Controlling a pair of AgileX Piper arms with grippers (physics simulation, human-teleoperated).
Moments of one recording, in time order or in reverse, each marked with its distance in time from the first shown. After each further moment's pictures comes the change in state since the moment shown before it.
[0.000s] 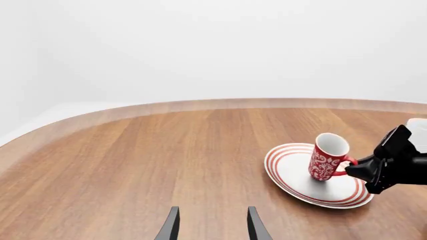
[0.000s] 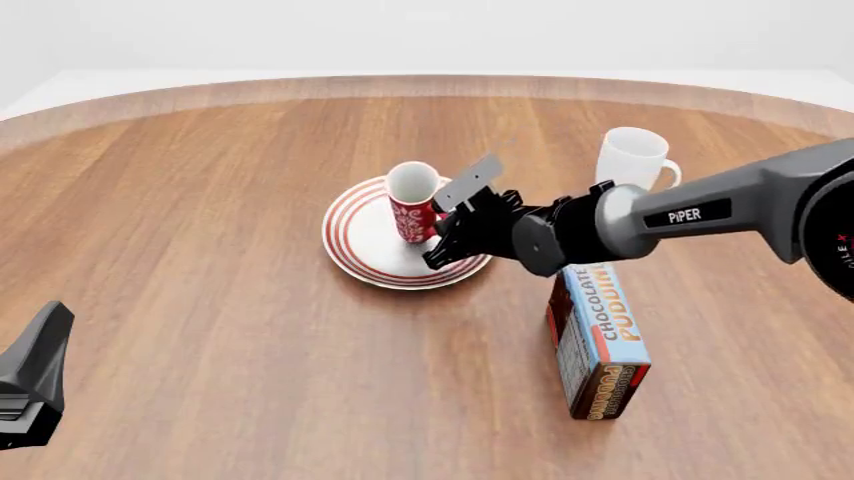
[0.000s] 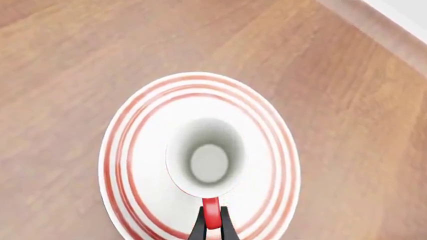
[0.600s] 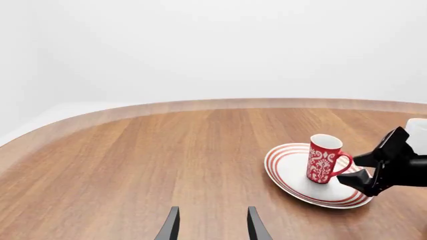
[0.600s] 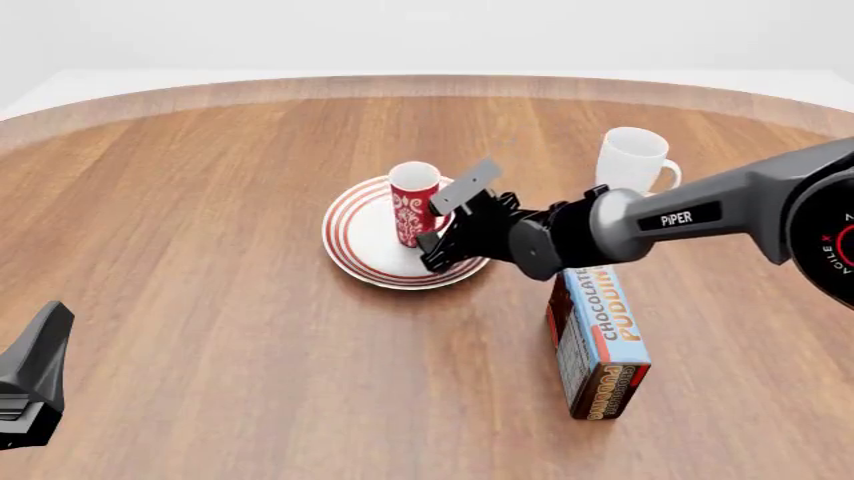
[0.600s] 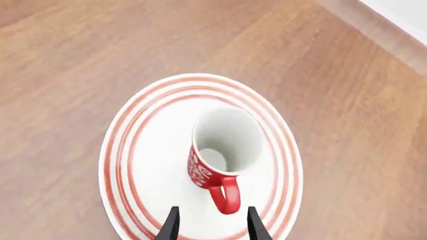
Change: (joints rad) left arm 0.000 0.000 0.000 0.000 0.000; right arm 0.004 0.018 -0.001 -0.027 -0.005
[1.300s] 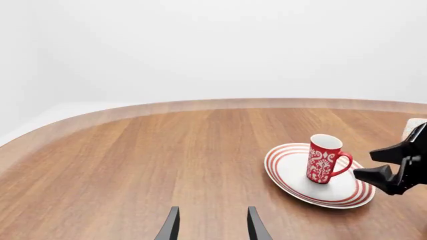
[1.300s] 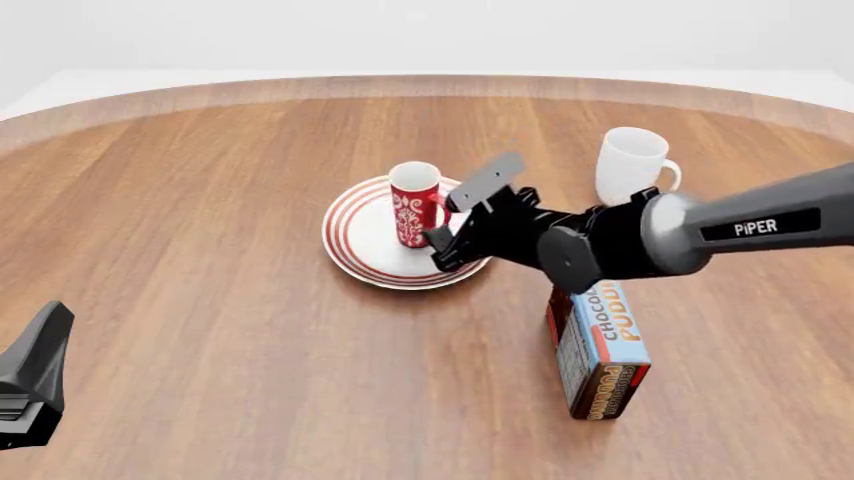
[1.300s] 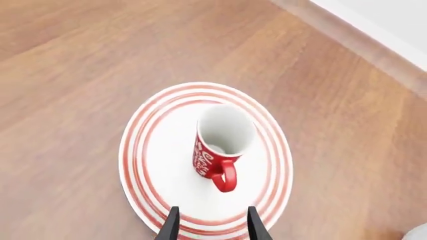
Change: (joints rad) left arm 0.000 0.000 0.000 0.000 0.000; right arm 0.013 -0.163 0.161 -0.068 0.024
